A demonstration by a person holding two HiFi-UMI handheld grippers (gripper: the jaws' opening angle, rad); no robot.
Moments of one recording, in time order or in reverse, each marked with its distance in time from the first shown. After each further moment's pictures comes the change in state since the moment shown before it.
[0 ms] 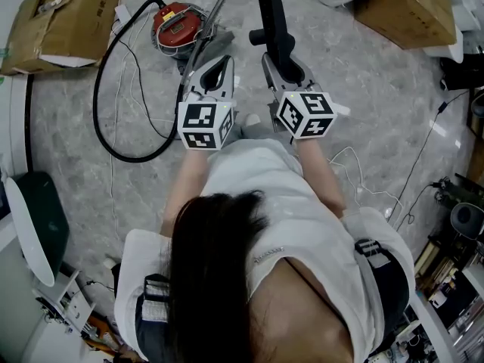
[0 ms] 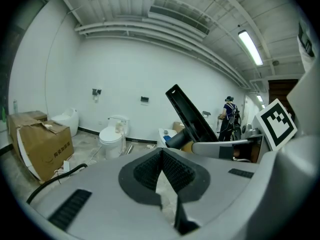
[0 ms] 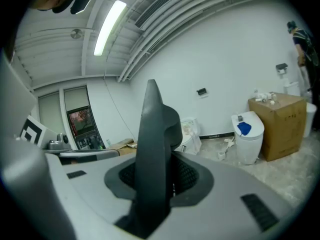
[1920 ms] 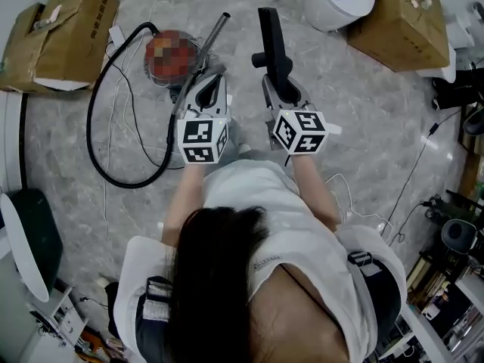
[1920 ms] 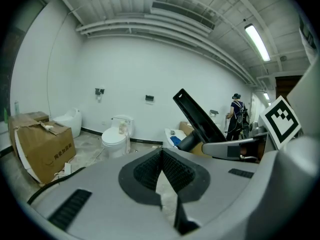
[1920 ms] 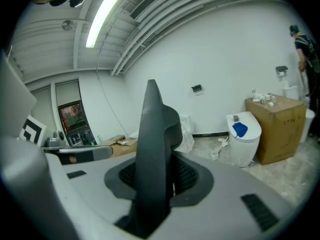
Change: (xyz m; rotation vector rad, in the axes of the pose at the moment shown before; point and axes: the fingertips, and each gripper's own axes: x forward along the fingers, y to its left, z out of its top) left arm 0.085 0.037 0.008 -0.012 0.001 0.053; right arm 0.061 -0.071 0.012 -0.012 0.053 -0.068
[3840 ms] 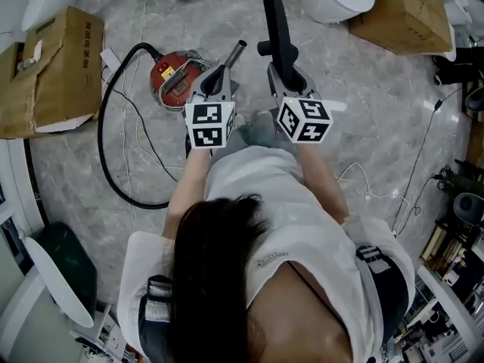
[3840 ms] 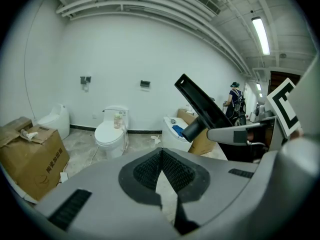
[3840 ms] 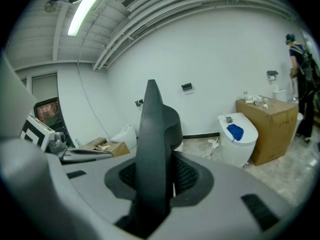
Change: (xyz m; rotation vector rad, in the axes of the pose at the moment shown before) left arm 0.142 0.126 0.034 0.077 0.184 -0.111; right arm 0.160 -0.010 0.059 0.044 0.010 -0.188
